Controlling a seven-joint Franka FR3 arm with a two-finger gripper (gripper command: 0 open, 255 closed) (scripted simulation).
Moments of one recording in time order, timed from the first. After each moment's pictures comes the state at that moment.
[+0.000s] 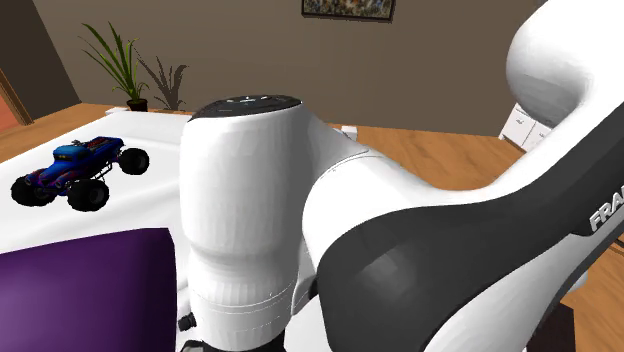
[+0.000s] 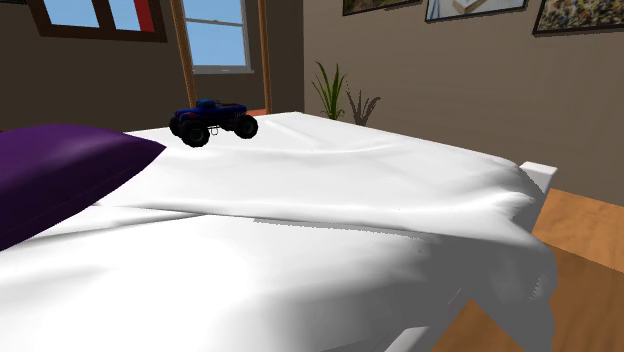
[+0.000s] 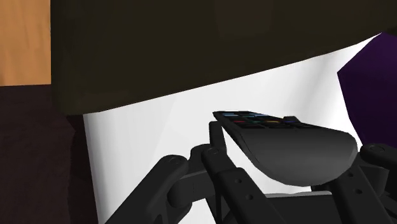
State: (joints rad) arm 0.38 -0.13 0.72 -2.21 0.35 2.22 1.86
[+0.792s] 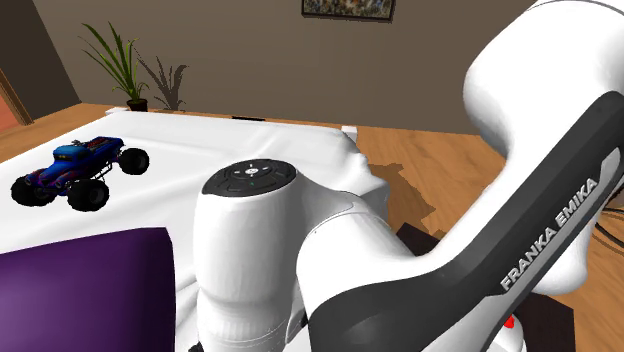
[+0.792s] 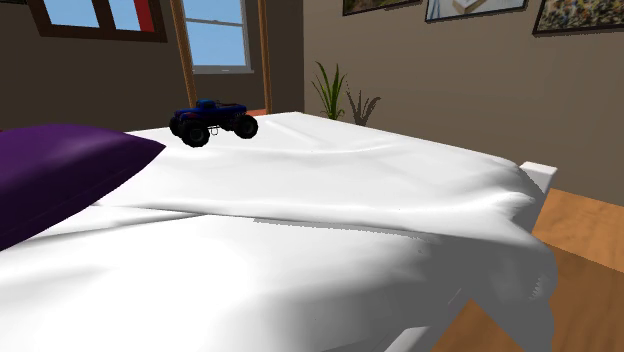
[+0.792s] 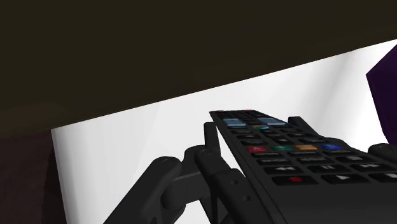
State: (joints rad) arm 0.38 -0.03 0.74 -2.28 0.29 2.39 1.88
